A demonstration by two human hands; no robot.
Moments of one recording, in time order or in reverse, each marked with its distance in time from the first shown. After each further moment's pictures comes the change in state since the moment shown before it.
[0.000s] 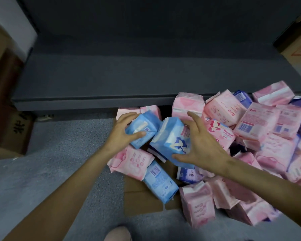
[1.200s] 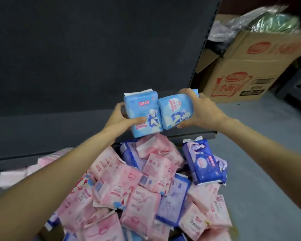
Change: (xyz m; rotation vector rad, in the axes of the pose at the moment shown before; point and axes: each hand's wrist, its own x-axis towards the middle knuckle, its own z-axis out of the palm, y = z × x) left_hand 0.165 0.301 0.287 -0.232 0.071 -0.009; right_hand 0.007 0.339 -0.309 -0.146 0.226 0.091
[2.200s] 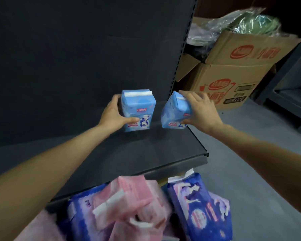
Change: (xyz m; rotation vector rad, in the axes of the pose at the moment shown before) left_hand 0.196 -0.028 0.091 0.335 -0.070 0.264; right_hand 0.107 0.155 0.041 -0.248 0.247 0.090
